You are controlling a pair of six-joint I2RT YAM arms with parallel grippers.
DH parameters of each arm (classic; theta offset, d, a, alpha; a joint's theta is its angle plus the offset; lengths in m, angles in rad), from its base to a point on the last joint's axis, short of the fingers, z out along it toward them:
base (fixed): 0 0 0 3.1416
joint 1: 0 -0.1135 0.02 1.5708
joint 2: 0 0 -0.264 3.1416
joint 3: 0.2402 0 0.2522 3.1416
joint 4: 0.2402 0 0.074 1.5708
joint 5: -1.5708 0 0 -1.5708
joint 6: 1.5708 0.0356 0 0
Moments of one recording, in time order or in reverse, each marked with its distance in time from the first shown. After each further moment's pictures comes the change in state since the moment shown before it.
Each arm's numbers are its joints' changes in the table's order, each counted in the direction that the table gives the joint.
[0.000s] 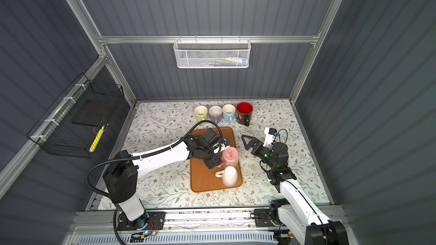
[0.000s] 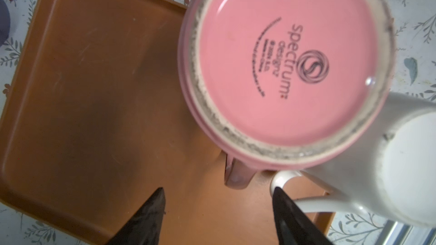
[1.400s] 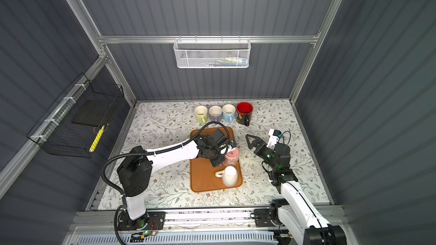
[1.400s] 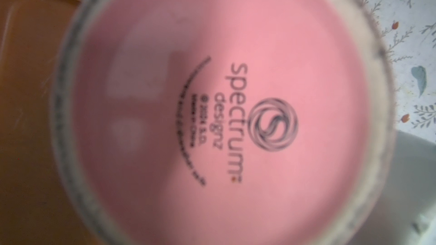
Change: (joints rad) left arm 0.027 0.130 0.094 -0.001 -0.019 0.029; right arm 0.051 -0.029 -0.019 0.030 -0.033 0.044
